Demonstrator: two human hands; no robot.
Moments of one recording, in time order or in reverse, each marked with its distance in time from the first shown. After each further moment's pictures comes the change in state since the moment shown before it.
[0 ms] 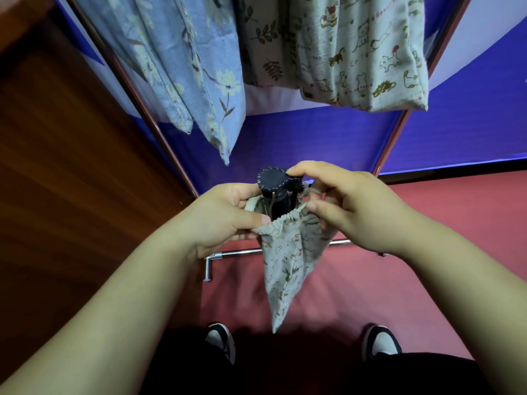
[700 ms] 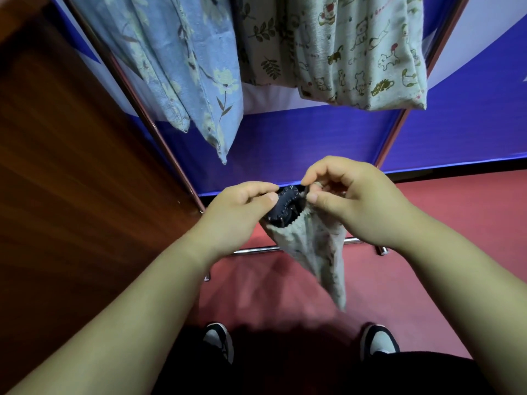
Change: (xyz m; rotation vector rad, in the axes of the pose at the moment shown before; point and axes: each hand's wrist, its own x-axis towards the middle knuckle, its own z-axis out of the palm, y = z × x) left_hand 0.010 -0.007 0.020 0.370 0.341 0.109; right_hand 0.004 0.002 0.000 0.187 0.110 0.100
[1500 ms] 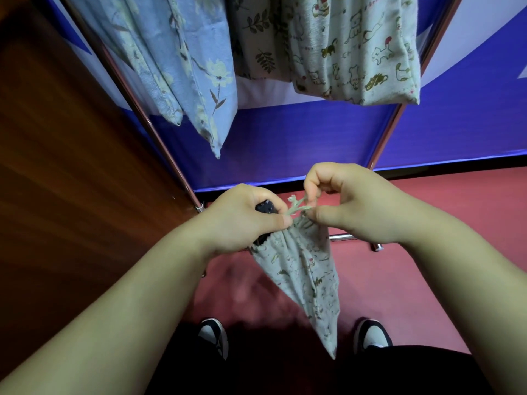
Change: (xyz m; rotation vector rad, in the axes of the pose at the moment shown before) left_hand -0.006 0.014 0.003 0.143 -0.264 0.010; right_hand -0.005 -0.011 -0.010 -0.037 -0.230 0.070
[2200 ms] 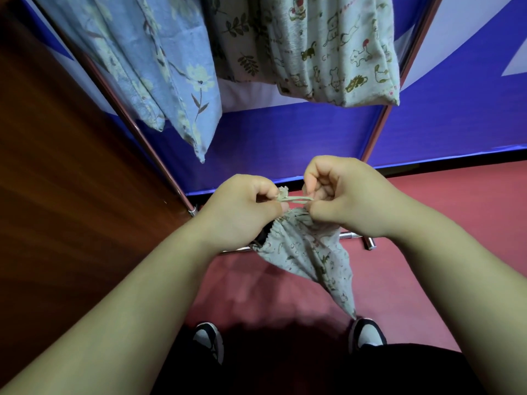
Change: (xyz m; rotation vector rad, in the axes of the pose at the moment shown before) left_hand 0.017 0.015 0.012 0.138 0.141 0.091; right_hand -0.002 0.013 -0.011 0.065 0.105 0.072
